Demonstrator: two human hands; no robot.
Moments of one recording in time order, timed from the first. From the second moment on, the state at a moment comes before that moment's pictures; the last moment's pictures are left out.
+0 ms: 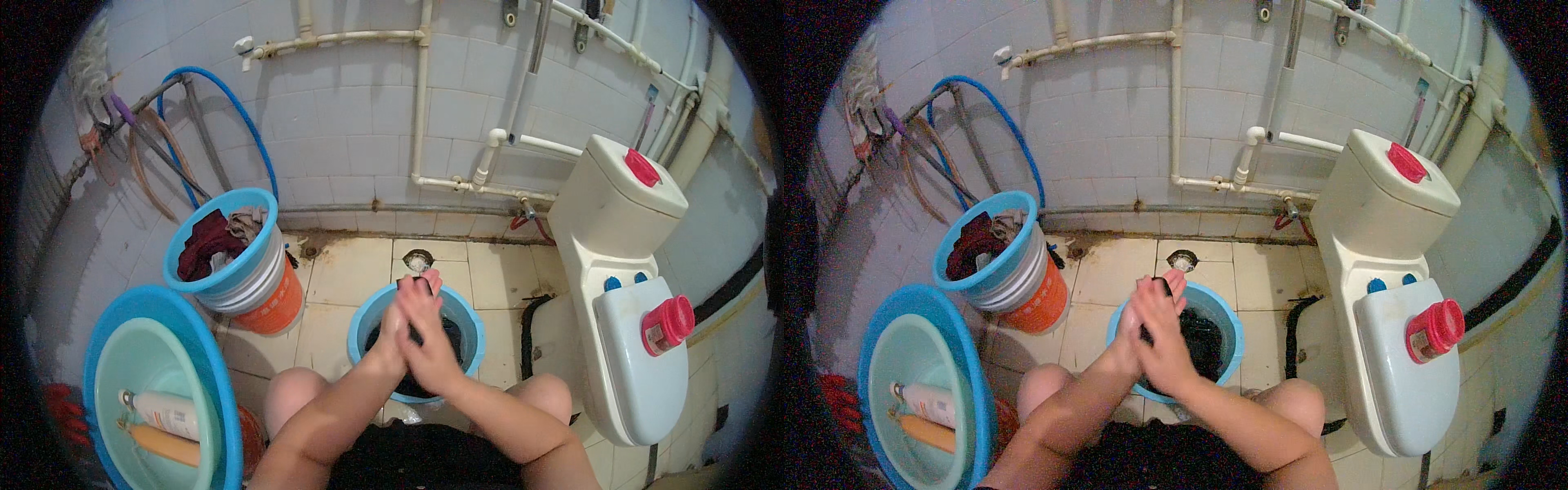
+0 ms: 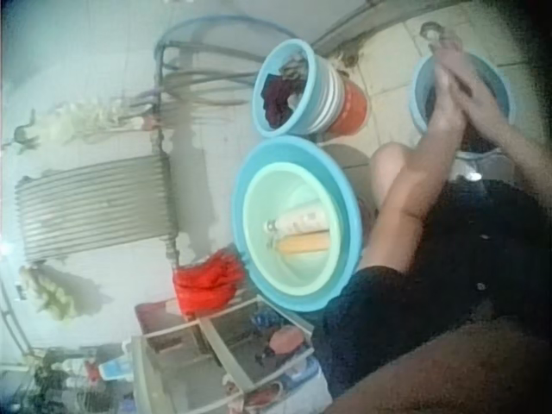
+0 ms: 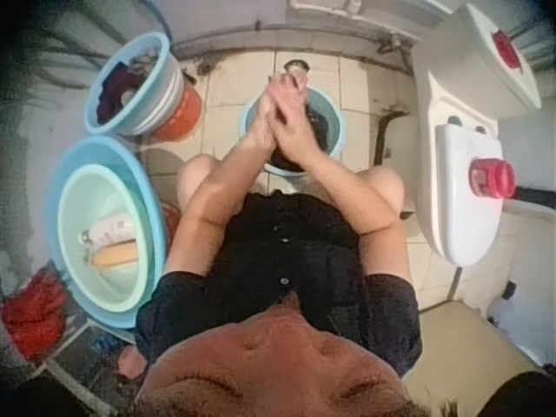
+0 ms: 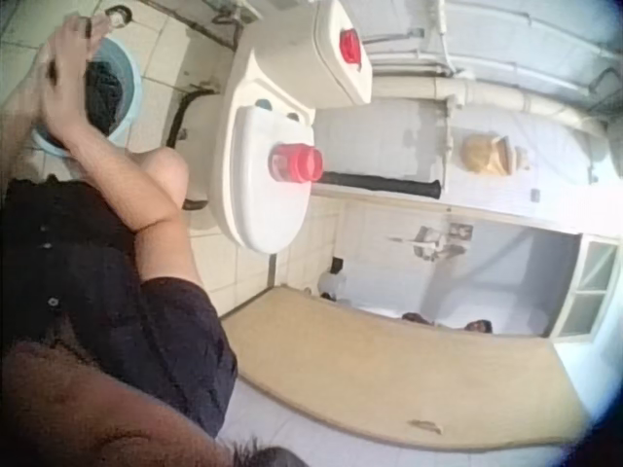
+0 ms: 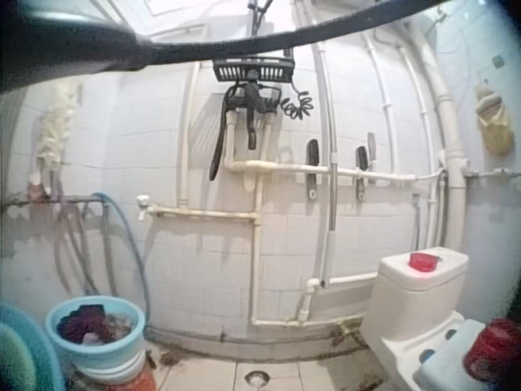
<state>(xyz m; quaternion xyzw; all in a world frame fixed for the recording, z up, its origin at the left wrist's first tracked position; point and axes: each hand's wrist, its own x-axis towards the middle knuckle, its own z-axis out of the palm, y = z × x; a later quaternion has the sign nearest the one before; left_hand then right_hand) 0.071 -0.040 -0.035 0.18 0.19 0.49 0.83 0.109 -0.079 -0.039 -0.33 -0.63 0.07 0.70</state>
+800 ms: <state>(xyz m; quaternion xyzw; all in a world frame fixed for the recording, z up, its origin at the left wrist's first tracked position) 0.067 -0.063 -0.006 0.16 0.21 0.46 0.85 0.151 -0.086 -0.029 -0.54 -0.57 0.34 0.52</state>
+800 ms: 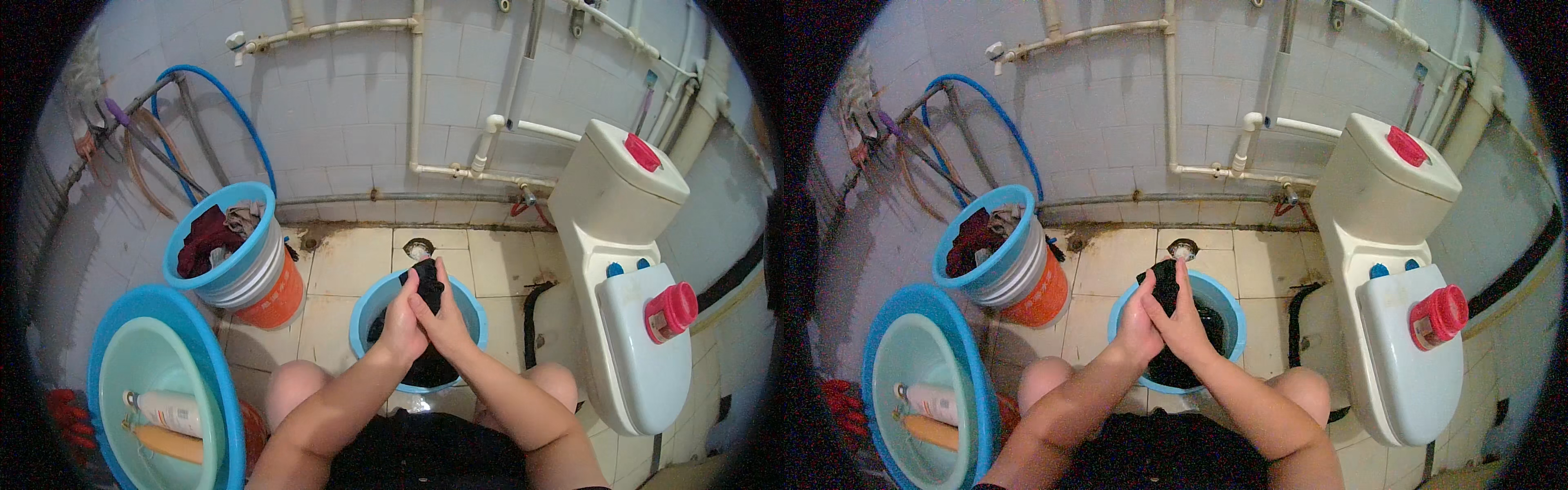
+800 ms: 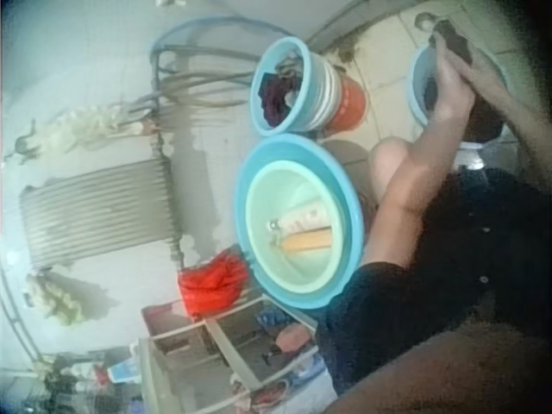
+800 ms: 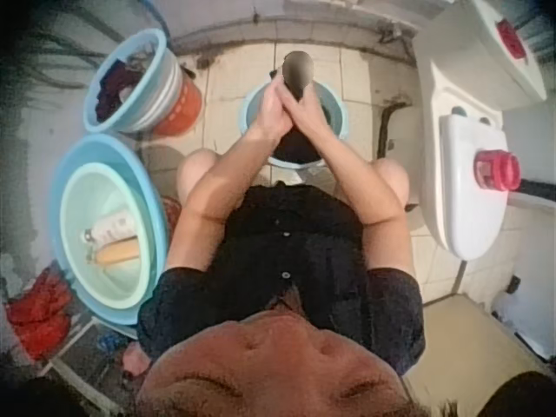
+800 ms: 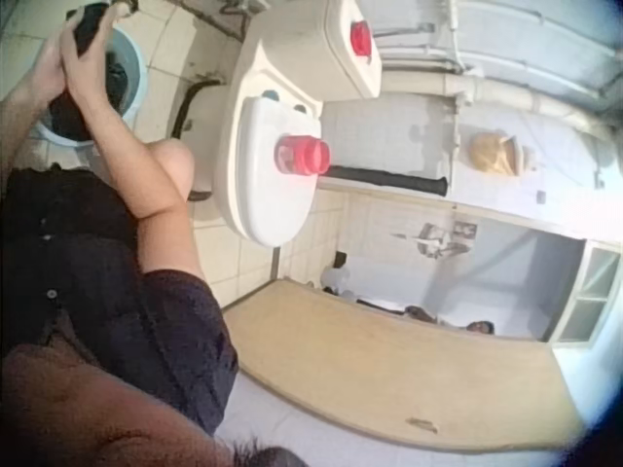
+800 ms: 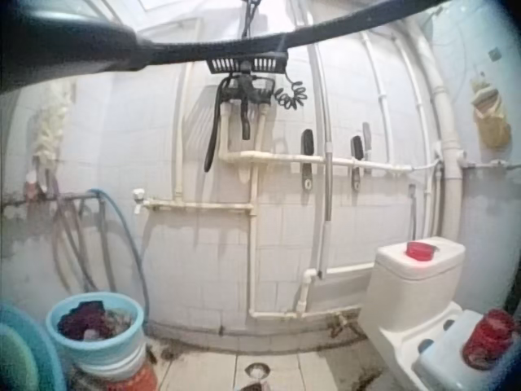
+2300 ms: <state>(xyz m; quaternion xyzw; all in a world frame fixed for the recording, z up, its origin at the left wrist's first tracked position) 0.067 -0.071 -0.010 0.44 0.30 0.33 0.78 0.429 -0.228 0.139 -0.84 -0.47 -0.23 0.17</state>
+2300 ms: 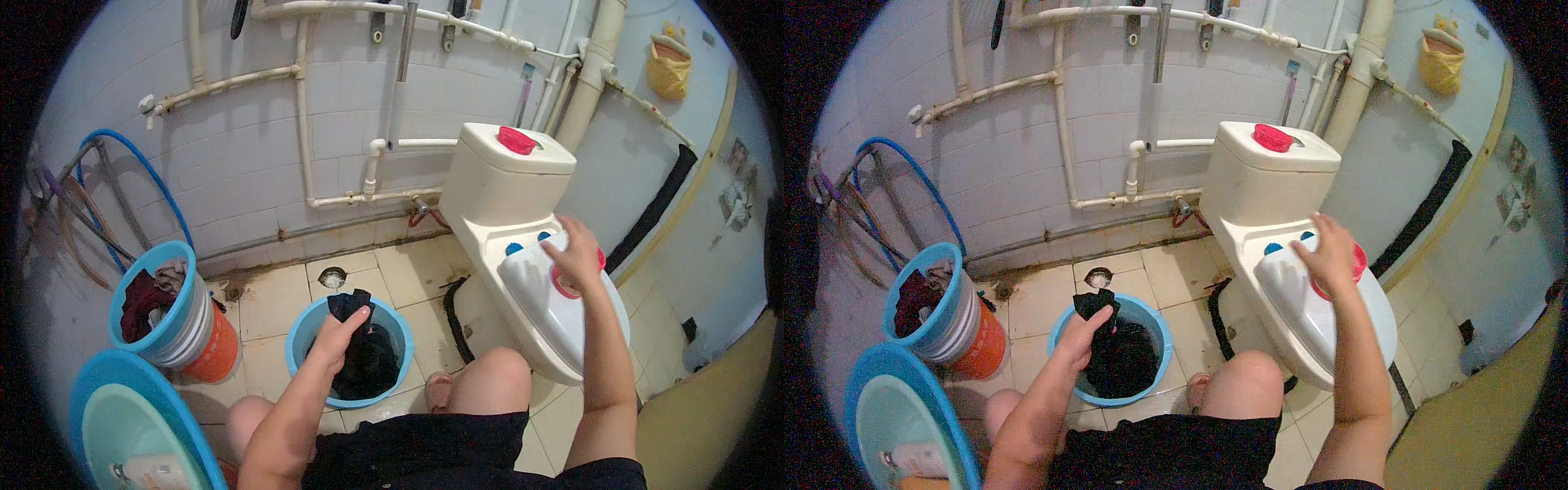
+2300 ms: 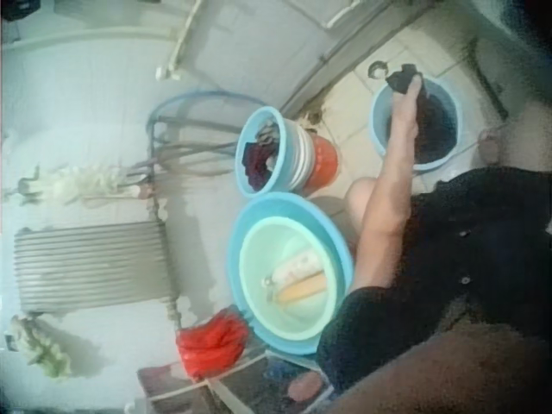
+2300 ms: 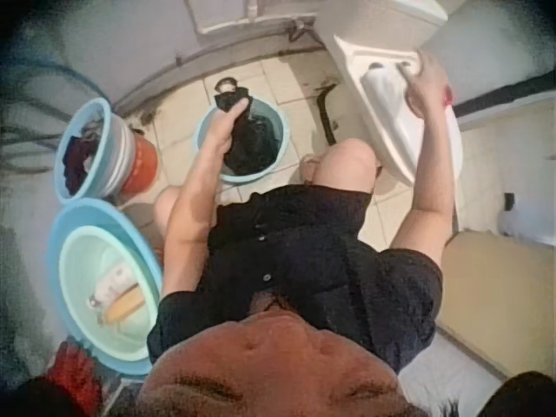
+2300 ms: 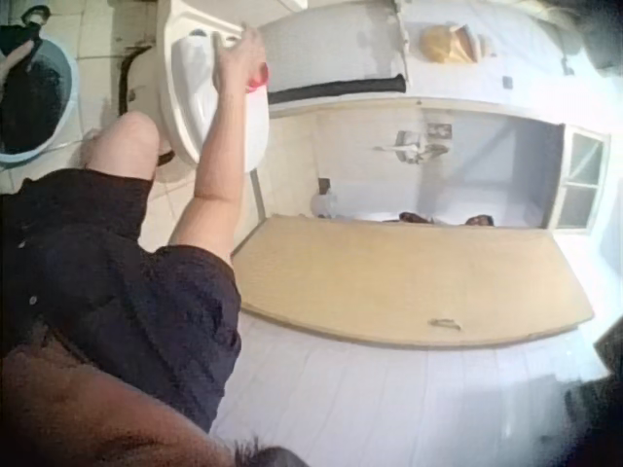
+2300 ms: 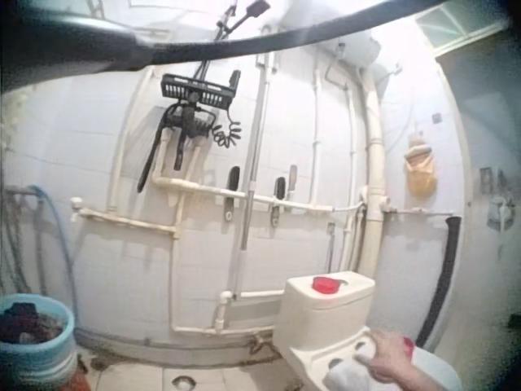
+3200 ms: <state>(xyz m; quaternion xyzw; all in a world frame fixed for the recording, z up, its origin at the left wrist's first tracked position) 0.010 -0.029 -0.025 0.21 0.39 0.55 0.71 0.370 -0.166 0.177 -0.77 -0.60 0.02 0.22</state>
